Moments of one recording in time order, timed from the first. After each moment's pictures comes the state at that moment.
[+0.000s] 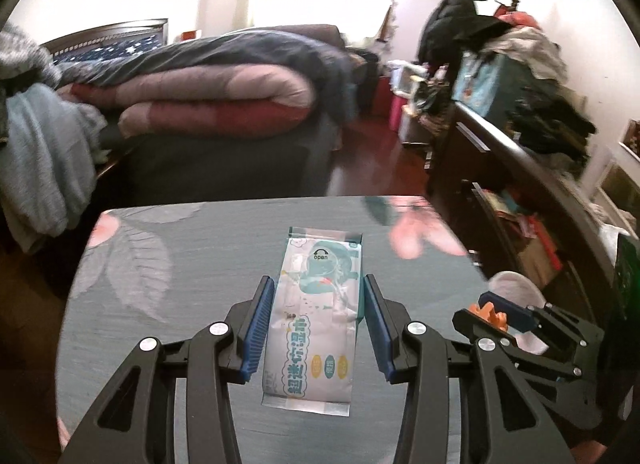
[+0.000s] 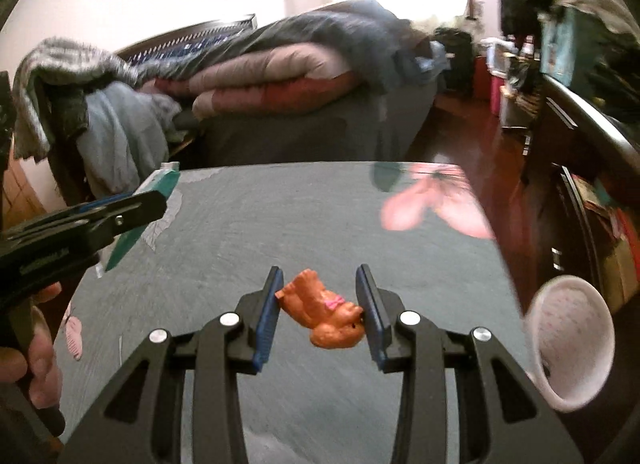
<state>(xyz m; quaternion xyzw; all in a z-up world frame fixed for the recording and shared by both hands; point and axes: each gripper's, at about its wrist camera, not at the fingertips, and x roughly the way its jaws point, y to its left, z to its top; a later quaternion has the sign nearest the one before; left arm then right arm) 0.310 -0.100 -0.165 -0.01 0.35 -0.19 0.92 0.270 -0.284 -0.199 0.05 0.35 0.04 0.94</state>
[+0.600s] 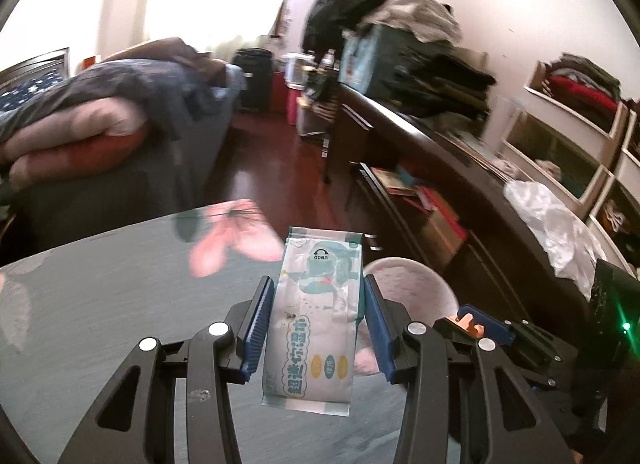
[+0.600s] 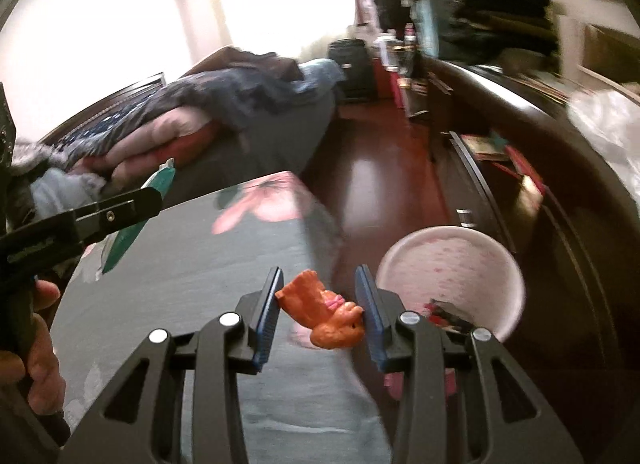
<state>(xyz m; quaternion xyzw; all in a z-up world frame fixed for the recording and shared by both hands) 0.262 -0.289 -0.150 0.04 0.34 -0.35 0.87 0.153 -0.466 -0.199 0.14 0.30 -0.11 0.94</state>
